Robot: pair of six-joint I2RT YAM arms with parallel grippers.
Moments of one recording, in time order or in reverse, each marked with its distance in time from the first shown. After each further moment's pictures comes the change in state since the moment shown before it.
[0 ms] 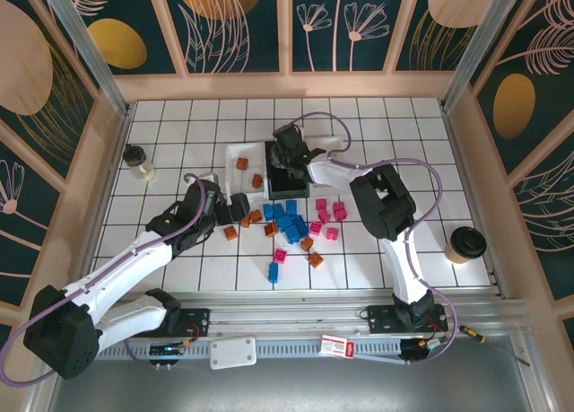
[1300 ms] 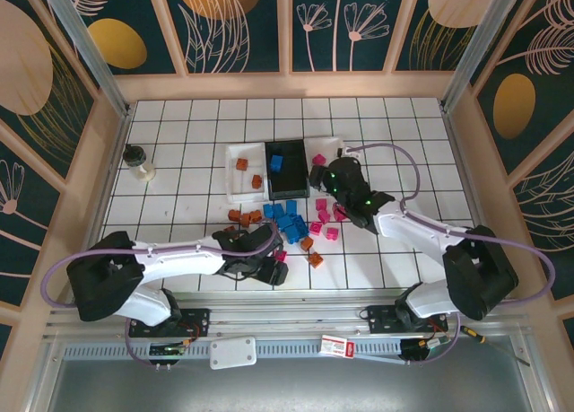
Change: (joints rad) left arm -0.497 0.386 0.013 -0.034 0.225 0.023; right arm -0.027 -0.821 -0.798 0.134 0.091 0.018
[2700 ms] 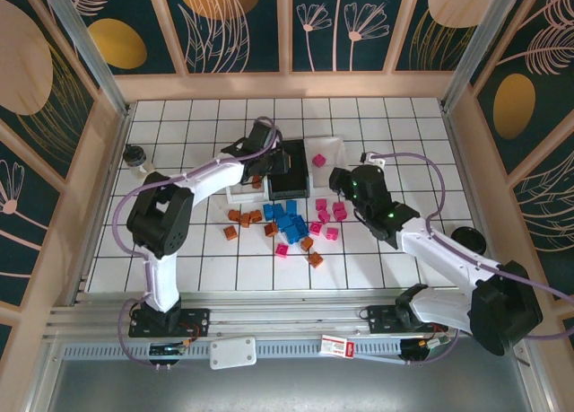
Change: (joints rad) left arm 0.491 0.539 0.772 0.121 -0.038 0.144; right arm -0.051 -0.231 -0.106 -0.086 0.050 0.001
